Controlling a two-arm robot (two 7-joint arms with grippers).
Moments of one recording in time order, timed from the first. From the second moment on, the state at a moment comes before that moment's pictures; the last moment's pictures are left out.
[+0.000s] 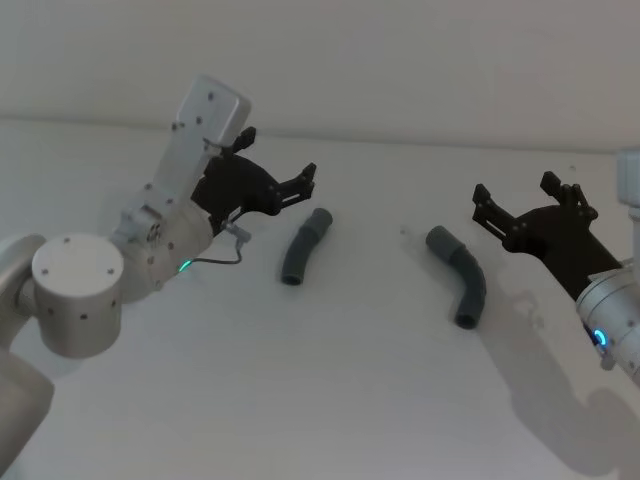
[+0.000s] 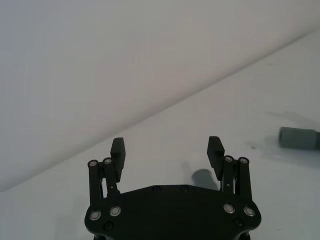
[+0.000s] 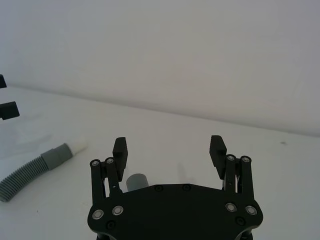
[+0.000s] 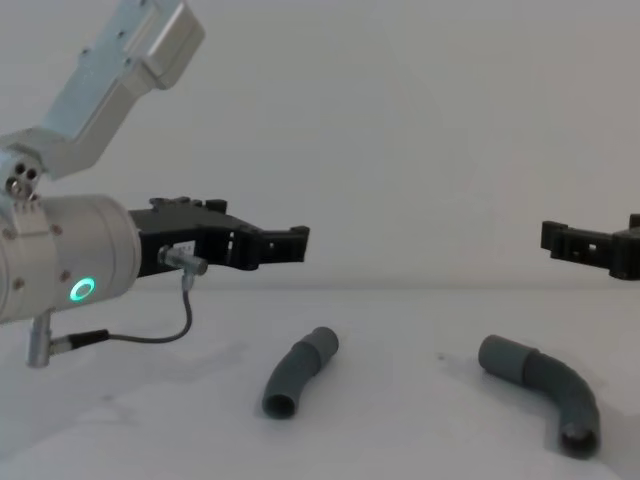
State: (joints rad) left arm -0.31 0.37 0.46 -1.65 -0.28 0.24 -0.12; right arm 0.04 0.35 -0.22 -1.78 0.33 0.20 0.11
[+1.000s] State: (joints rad) left arm -0.30 0.34 0.46 -1.73 -0.35 0.54 -0.16; right arm 0.00 0.37 -0.21 -1.92 0.36 0.50 0.12
